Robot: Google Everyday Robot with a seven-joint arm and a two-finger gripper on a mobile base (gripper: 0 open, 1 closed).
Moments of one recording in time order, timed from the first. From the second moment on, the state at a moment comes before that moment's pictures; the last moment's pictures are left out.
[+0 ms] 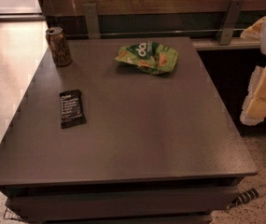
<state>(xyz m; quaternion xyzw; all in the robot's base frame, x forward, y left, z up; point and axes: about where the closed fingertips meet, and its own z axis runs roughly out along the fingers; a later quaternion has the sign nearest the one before) 0.438 -0.214 0.985 -0.60 0.78 -0.04 0.17</state>
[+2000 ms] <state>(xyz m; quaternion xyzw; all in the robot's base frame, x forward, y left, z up) 0.682 -0.095 0.951 -0.59 0.73 0.07 0.33</state>
